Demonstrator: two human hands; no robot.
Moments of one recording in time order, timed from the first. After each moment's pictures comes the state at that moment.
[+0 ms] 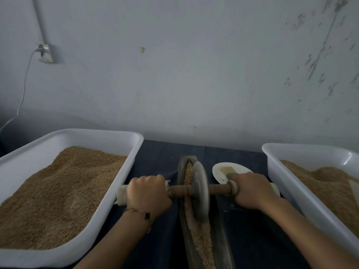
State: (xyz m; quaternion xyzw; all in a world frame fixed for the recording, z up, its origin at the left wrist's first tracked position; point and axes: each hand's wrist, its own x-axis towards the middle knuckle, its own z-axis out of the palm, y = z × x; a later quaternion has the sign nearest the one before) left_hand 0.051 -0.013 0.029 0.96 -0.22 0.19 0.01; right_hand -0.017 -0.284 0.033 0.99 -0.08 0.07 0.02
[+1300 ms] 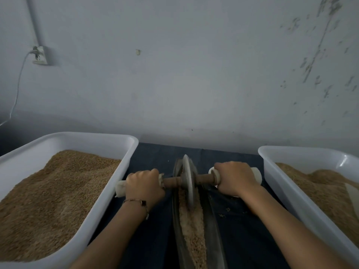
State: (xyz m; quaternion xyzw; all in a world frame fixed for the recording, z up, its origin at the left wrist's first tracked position) left_hand 0.092 -0.027 0.023 0.95 -0.21 0.21 0.11; right_hand 0.022 -0.272 0.050 0.99 -0.03 0.14 0.06
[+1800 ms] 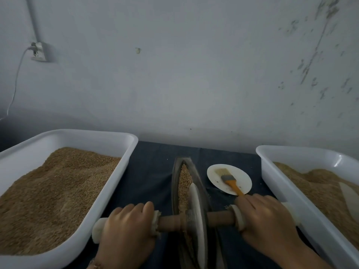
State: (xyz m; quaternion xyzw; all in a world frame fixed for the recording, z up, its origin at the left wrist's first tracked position) left_hand -0.005 0.028 0.018 0.90 -0.35 0.24 0.10; right_hand -0.100 -0.248 0.036 0.95 0.06 0.29 0.08
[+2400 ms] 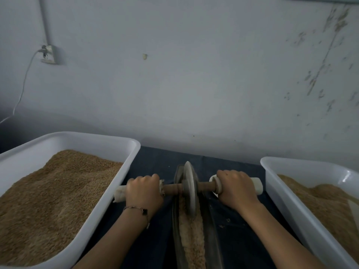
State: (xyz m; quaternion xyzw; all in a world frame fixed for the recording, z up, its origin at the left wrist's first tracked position) left_hand 0.090 -0.028 0.024 0.96 -0.18 0.20 0.08; right_hand 0.023 -0.268 0.040 0.97 -0.02 0.24 0.09
